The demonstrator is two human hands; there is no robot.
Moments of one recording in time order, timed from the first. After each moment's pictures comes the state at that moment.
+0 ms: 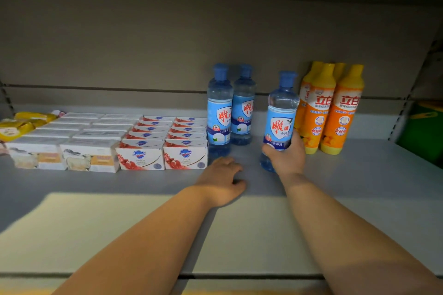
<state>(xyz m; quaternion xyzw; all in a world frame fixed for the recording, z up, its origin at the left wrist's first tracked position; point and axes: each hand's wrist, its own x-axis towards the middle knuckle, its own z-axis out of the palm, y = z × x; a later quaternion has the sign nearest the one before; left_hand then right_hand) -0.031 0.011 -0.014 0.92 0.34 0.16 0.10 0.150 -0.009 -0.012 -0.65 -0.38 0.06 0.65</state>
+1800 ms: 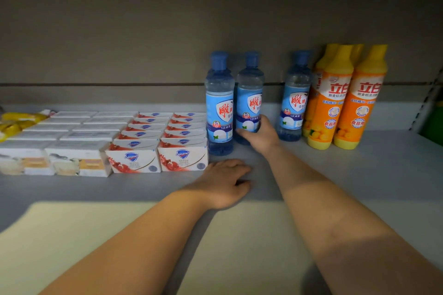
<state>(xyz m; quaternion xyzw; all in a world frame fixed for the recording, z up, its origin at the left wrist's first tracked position) -0.027 0.025 -0.015 0.94 0.33 0.09 0.08 0.155 0.088 -0.017 -0.66 -0.48 0.20 0.55</state>
